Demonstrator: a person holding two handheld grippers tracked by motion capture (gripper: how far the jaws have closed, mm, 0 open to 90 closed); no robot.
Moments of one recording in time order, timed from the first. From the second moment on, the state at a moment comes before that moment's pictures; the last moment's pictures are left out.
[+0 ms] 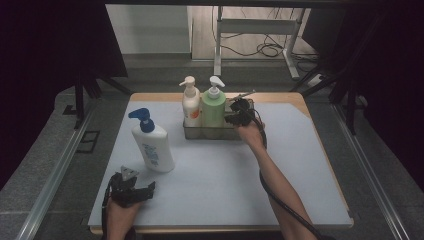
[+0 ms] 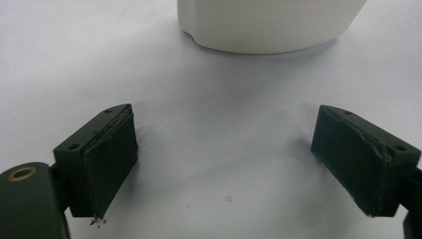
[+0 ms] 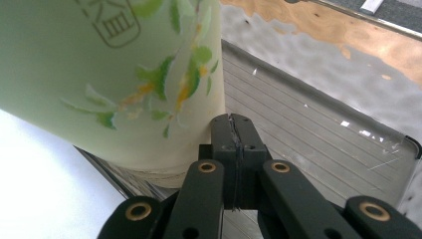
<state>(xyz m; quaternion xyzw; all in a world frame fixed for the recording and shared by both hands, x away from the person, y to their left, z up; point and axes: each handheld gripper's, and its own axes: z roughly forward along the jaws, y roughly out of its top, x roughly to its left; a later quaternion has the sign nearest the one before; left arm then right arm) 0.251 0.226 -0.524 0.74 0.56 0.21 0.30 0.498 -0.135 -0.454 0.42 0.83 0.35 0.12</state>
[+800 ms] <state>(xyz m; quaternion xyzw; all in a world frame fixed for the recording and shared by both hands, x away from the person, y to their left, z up) 0.251 0.226 -0.524 0.74 0.56 0.21 0.30 0.494 -0.127 -0.454 0.41 0.83 0.35 0.12</state>
